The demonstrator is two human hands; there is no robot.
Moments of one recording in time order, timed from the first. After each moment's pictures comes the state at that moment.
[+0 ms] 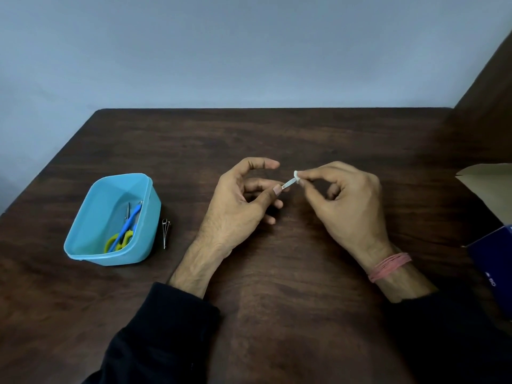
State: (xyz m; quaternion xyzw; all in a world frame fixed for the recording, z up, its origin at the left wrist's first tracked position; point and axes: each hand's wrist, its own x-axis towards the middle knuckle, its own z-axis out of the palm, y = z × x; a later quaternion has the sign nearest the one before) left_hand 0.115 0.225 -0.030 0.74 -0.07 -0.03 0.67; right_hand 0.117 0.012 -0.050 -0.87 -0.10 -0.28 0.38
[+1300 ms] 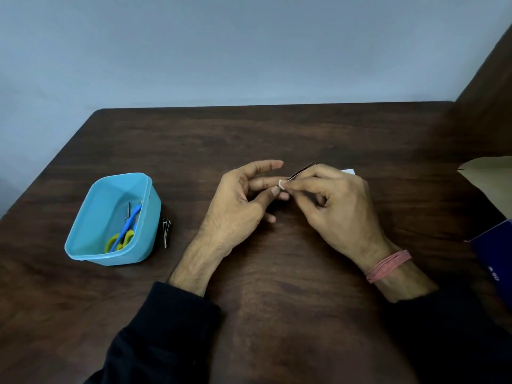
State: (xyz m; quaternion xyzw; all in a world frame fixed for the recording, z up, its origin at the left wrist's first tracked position) left_hand 0.116 0.226 -0.030 0.75 -0.09 -0.05 0.66; right_hand 0.116 0.019 -0.059 -0.87 -0.21 -0.27 0.35
